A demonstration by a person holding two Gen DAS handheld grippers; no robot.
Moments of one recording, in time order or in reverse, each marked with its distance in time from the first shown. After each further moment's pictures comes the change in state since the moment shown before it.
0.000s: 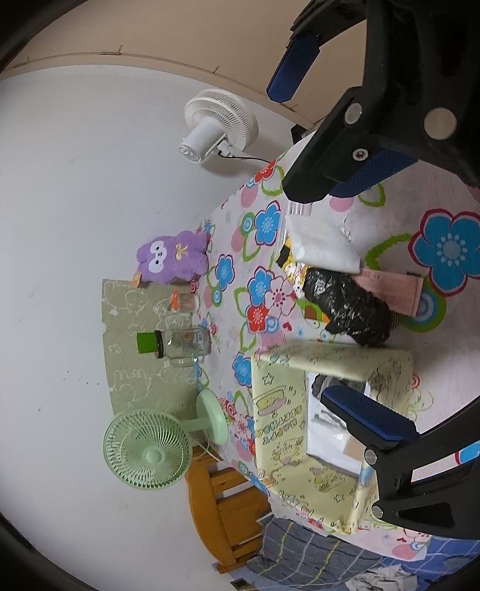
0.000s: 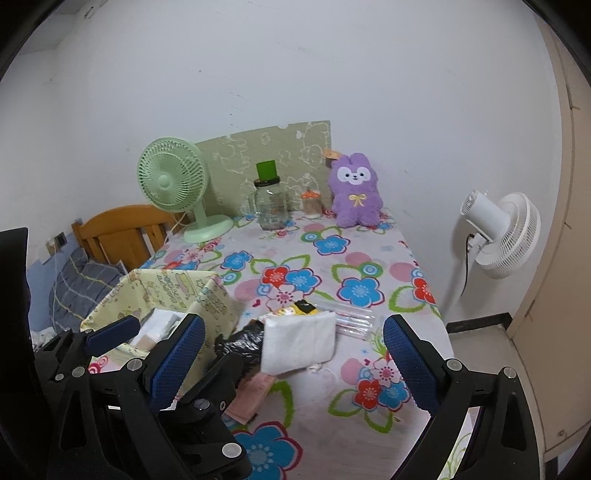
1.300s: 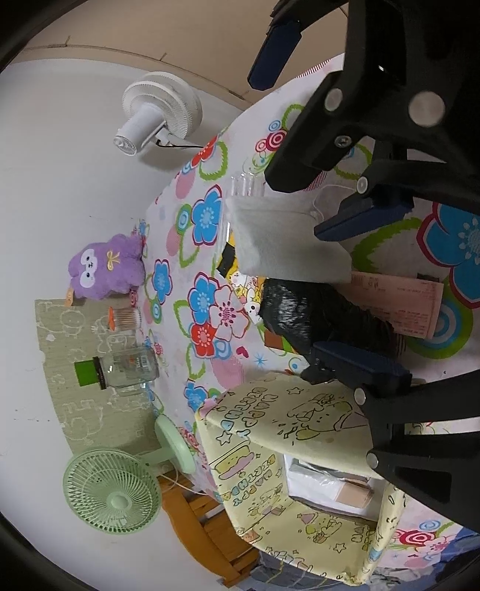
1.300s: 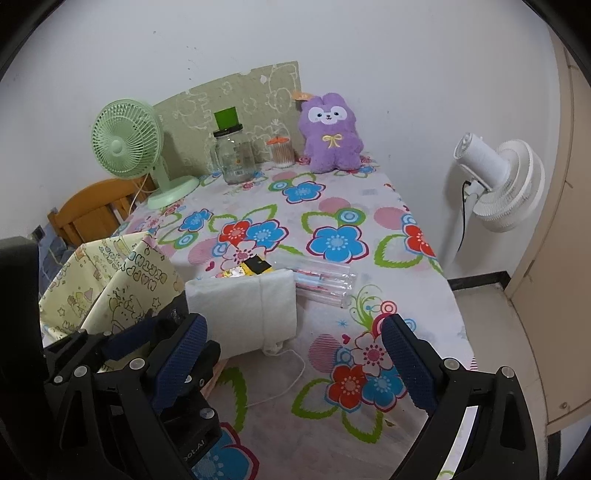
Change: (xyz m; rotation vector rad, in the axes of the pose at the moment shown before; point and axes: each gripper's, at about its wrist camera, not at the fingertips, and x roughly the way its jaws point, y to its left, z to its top) left arm 0.089 -0.017 -0.016 0.080 0.206 0.024; right arm 0.079 -0.042 -0.025 0.074 0.167 -0.038
